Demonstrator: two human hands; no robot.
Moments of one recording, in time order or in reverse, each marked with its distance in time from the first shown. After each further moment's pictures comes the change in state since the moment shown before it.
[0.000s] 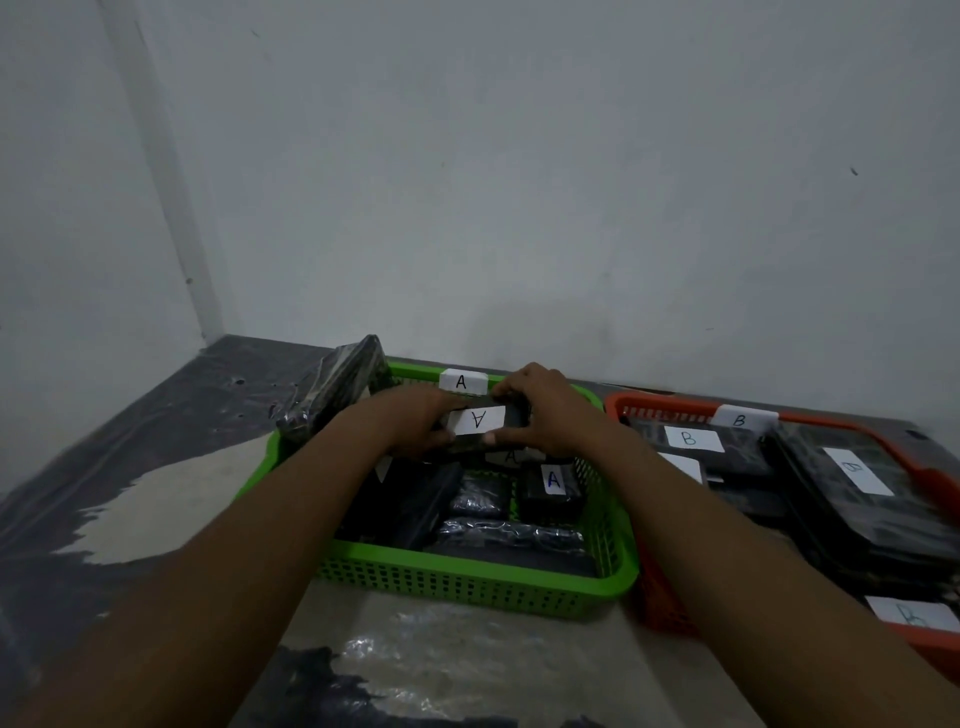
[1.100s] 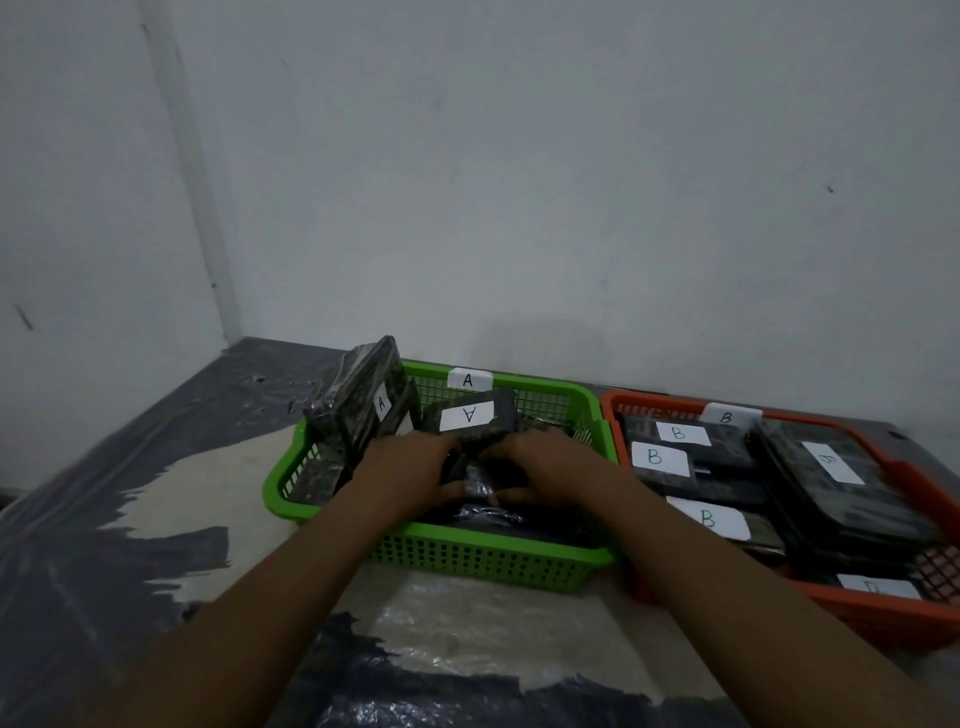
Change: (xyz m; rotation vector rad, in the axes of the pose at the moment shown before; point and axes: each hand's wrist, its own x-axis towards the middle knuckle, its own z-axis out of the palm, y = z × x) left_hand -0.067 0.041 0.041 0.066 0.225 -0.195; right_hand -0.047 -0.025 0.020 -0.346 -0.205 -0.202
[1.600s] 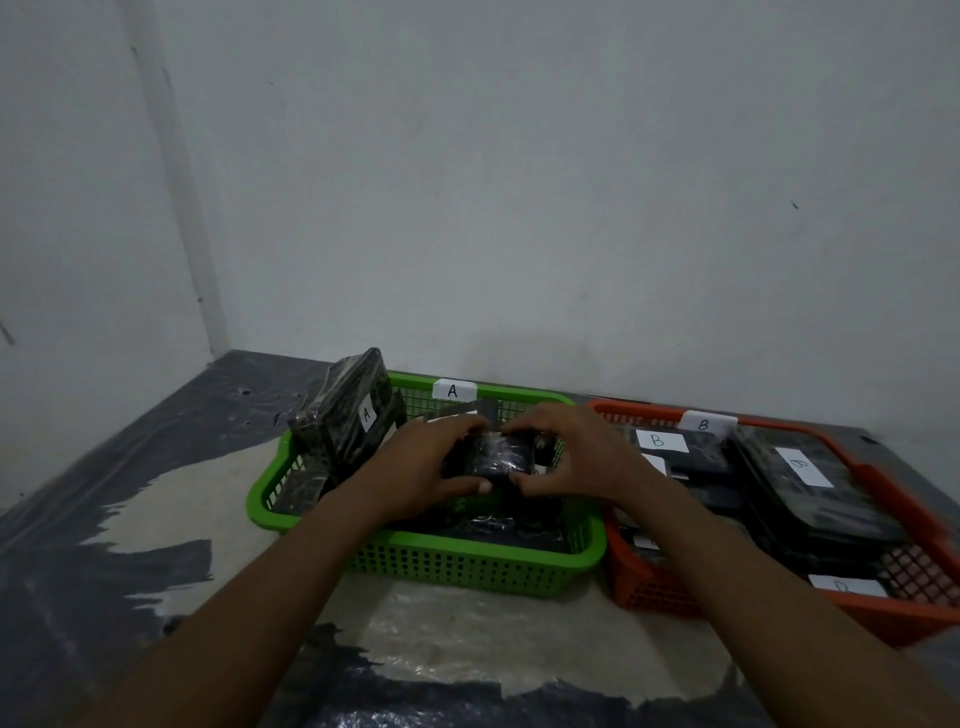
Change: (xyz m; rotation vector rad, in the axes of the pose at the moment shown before) left_hand 0.009 0.007 -0.011 -0.477 0.149 0.295; right_hand -0.045 0.035 -0.022 0.407 0.434 -0.097
